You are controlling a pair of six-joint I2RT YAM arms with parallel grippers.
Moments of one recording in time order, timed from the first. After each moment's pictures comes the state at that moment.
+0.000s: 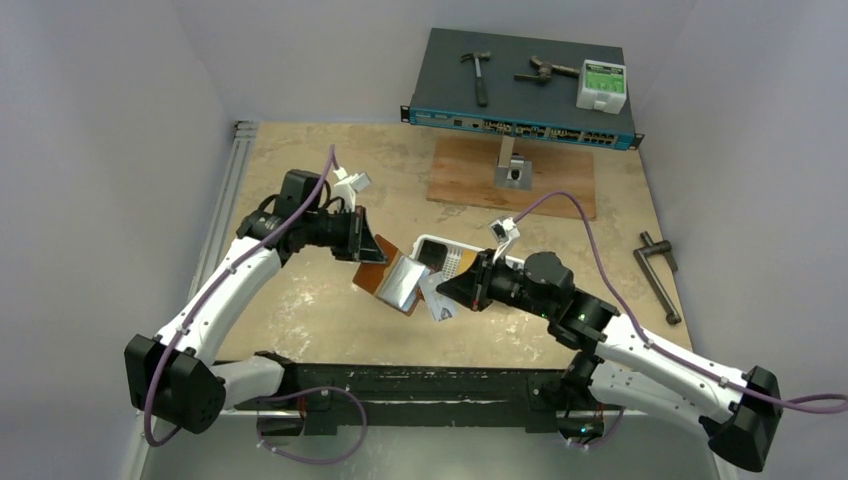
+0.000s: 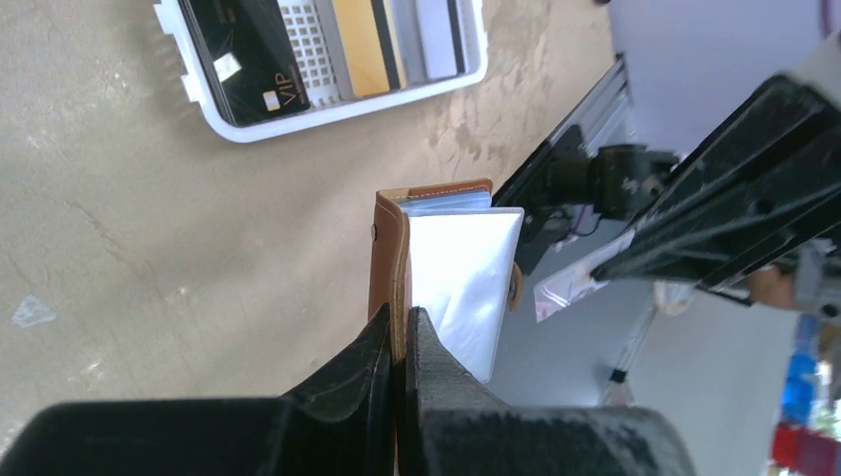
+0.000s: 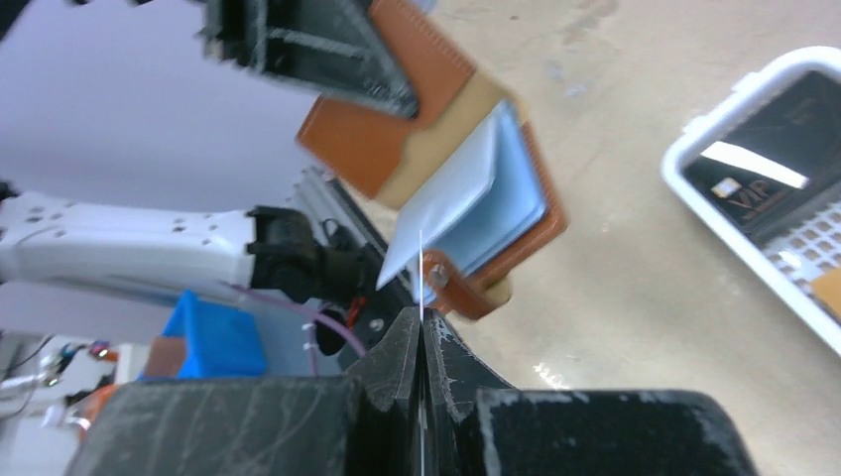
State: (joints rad) left arm -0.37 1.20 1.05 -0.72 0.70 -0.32; right arm 0.90 0.82 0.59 -0.01 -0.14 0.75
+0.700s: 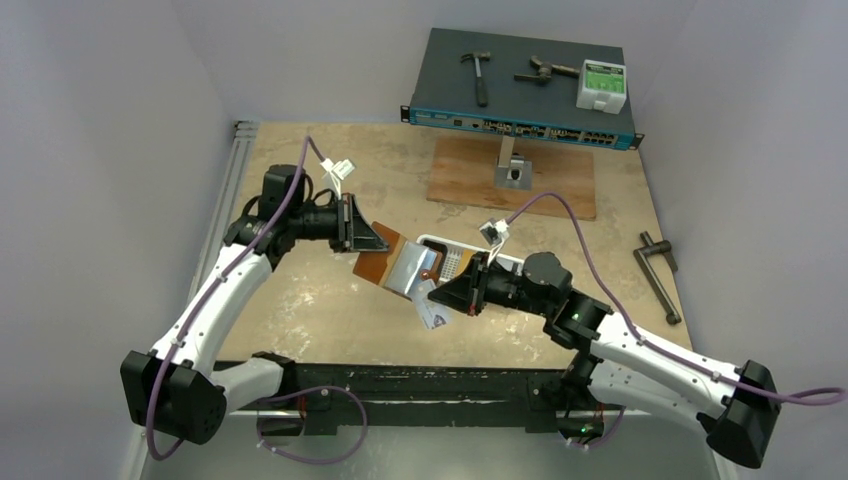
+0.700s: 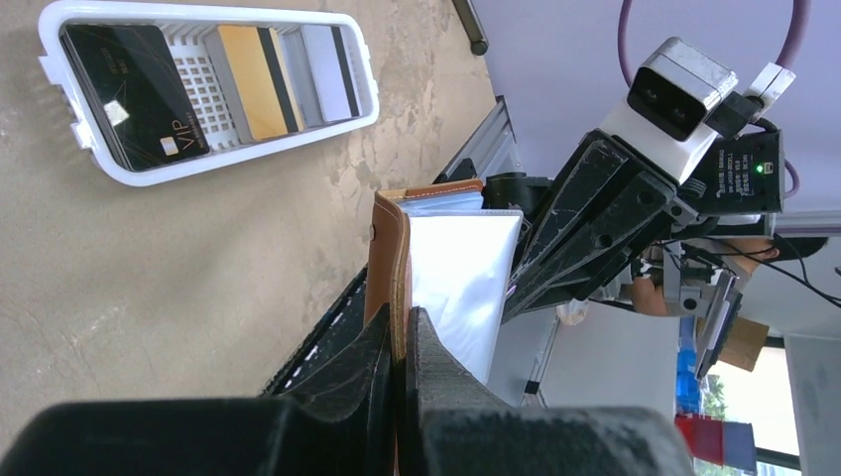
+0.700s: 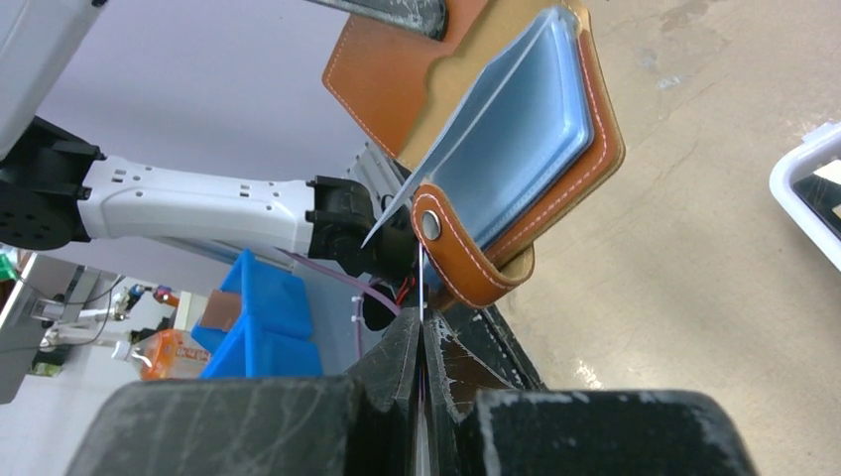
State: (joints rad) left arm -0.26 1.15 1.03 -0.53 0.93 -0.55; right arm 0.90 0.82 0.55 0.13 -0.30 0.79
